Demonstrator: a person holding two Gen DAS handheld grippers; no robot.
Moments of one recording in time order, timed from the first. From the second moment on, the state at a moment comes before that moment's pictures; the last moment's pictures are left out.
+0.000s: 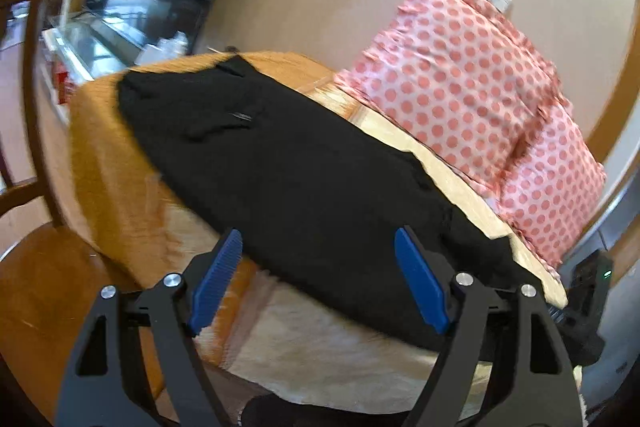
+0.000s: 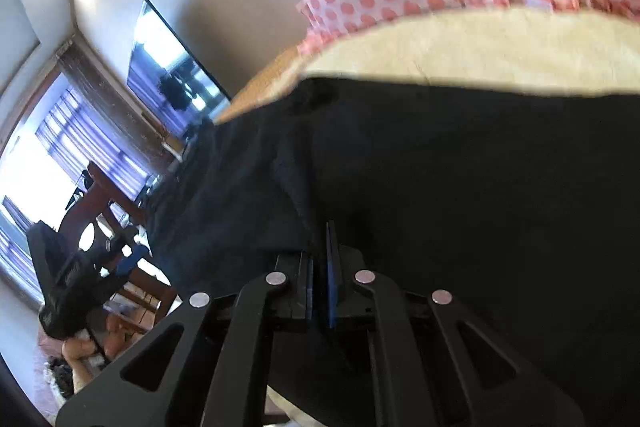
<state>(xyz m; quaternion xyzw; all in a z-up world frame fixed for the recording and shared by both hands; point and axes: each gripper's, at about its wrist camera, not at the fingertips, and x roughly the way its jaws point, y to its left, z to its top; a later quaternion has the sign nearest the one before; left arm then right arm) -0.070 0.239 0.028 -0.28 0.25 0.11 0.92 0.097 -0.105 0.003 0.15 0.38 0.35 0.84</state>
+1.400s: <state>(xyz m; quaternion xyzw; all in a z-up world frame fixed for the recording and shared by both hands) -0.020 0.335 0.035 -0.32 0.28 0.20 0.88 0.047 -0.043 -0.008 0.01 0.34 0.44 0.83</state>
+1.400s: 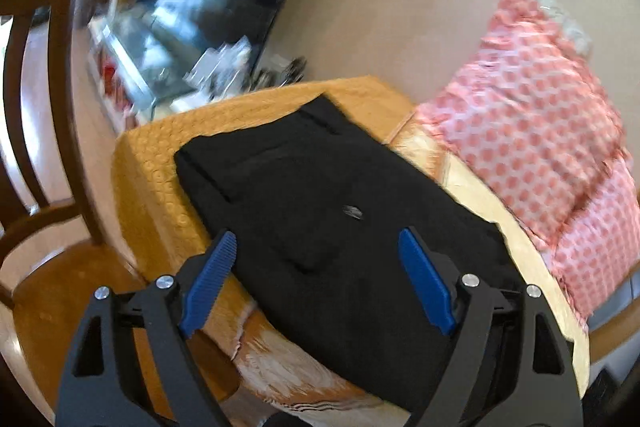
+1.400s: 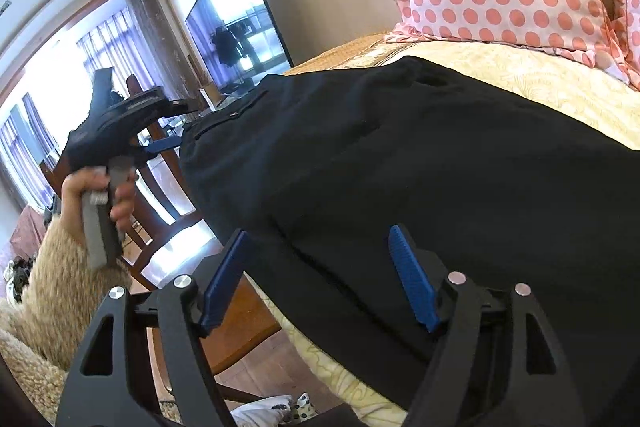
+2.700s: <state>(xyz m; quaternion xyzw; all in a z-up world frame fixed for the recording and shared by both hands) -0.005 0.373 0.035 -0.45 0.31 0.20 0.82 0.042 -0.044 -0.011 0.02 0.33 0.46 0.83</state>
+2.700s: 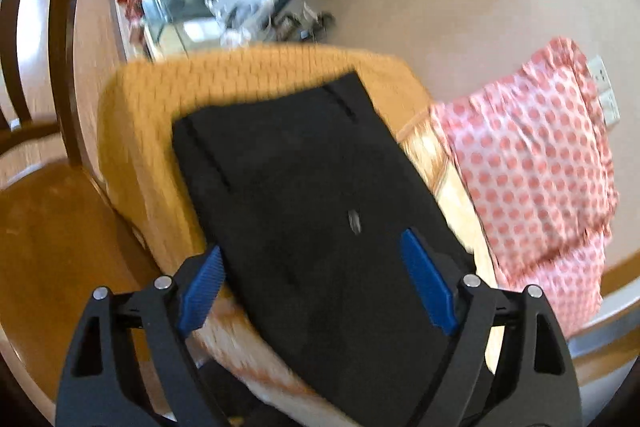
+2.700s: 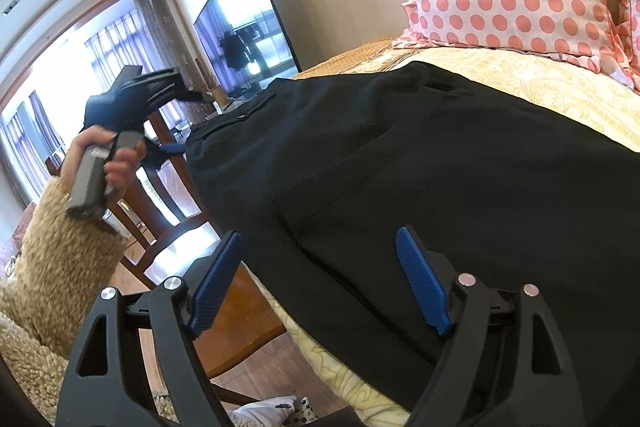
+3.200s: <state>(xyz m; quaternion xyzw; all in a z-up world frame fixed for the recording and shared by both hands) 0.013 0.291 0.108 -0.26 0.24 0.18 0.92 0.031 -0.104 0.009 0.06 0.30 0.44 0.85</state>
